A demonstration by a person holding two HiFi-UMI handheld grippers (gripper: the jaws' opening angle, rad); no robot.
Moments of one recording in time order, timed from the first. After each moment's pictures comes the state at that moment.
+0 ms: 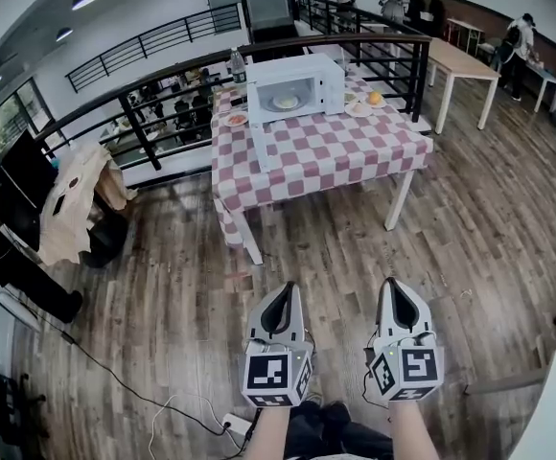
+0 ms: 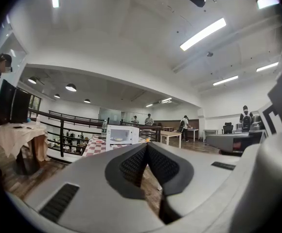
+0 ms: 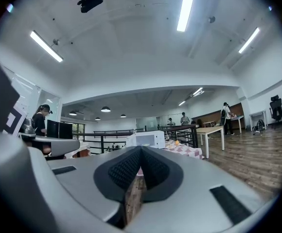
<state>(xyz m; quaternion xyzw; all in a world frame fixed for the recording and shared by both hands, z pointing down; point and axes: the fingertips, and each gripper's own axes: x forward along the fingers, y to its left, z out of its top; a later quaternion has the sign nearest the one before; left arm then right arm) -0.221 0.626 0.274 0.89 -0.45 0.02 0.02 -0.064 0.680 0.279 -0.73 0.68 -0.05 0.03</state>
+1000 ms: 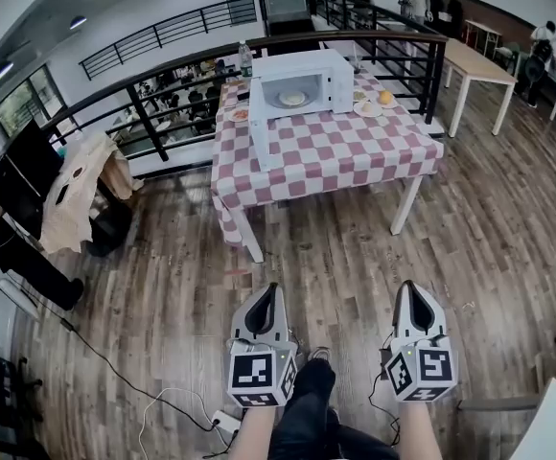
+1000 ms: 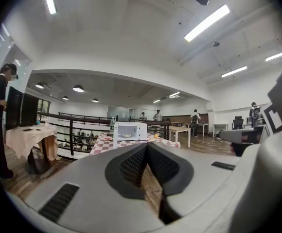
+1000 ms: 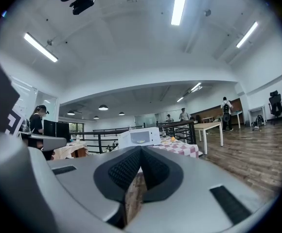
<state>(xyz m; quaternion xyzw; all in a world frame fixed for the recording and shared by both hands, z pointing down) -0.207 0.591 0.295 0.86 -0.50 0.04 0.02 0.014 0.655 0.306 -0.73 0.68 -0.07 0.03</state>
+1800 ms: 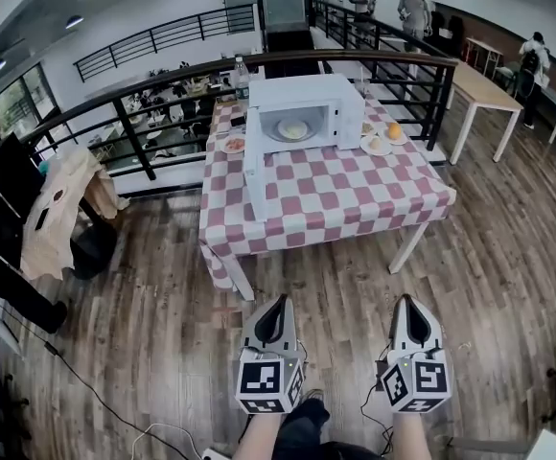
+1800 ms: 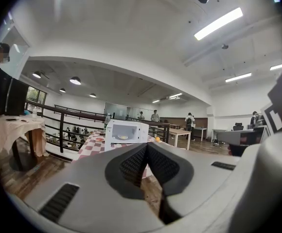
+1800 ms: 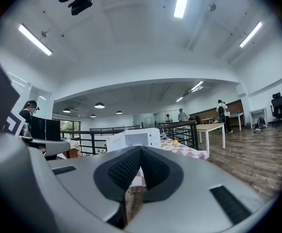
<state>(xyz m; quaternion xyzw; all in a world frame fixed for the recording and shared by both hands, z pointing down) -0.163 0.399 0.305 0.87 -0.48 0.03 0.06 0.040 0.466 0.300 -0.74 0.67 -0.07 0.02</state>
